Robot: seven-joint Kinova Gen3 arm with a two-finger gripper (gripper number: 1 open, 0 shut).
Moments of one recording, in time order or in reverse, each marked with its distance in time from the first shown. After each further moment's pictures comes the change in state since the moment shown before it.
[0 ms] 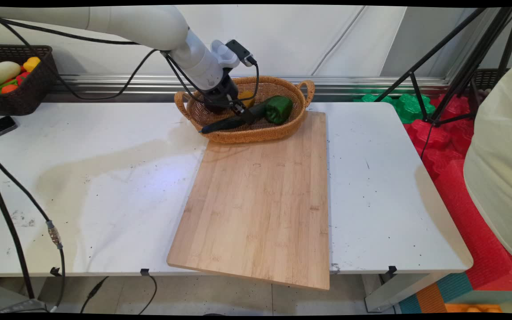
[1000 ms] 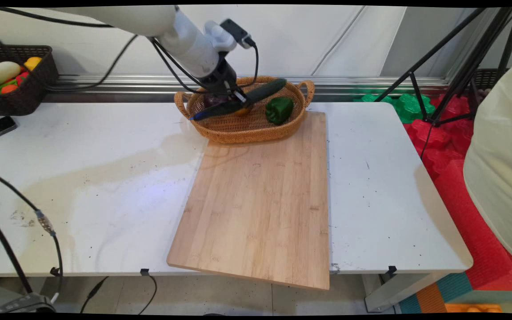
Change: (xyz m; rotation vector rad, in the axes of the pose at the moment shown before) arm 0.006 0.026 -0.070 0.052 0.079 -0.004
